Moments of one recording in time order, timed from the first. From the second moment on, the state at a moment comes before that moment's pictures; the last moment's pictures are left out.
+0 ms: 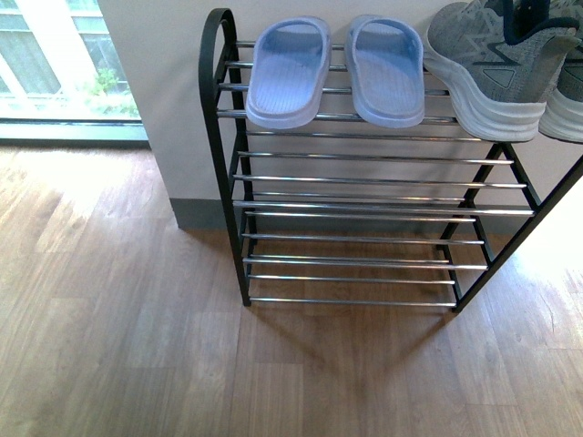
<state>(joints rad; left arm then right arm) 0.00 0.02 0.01 0.00 0.00 0.00 0.00 0.00 0.02 0.00 0.00 -0.01</state>
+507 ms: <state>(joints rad) 0.00 0.02 0.01 0.00 0.00 0.00 0.00 0.01 0.02 0.00 0.00 -0.01</state>
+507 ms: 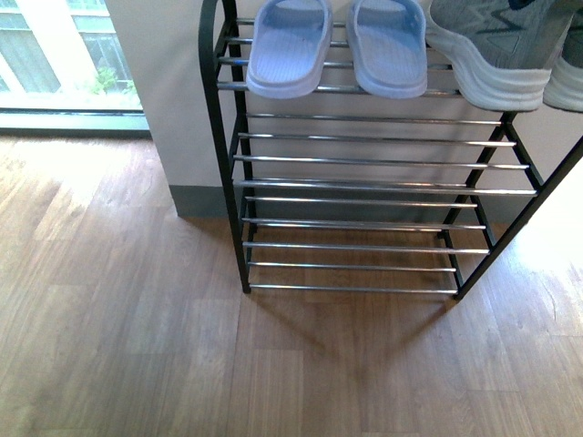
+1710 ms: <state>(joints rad) 0.00 0.02 0.01 0.00 0.00 0.00 0.00 0.00 0.02 0.00 0.00 -0.01</state>
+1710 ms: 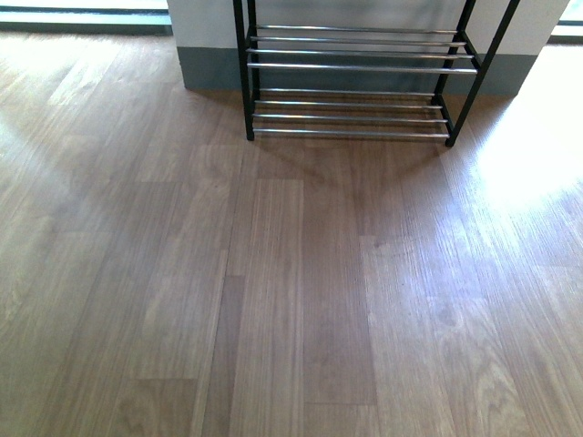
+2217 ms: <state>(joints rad) 0.00 0.02 0.01 0.00 0.00 0.00 0.00 0.00 0.02 0.00 0.00 -0.01</state>
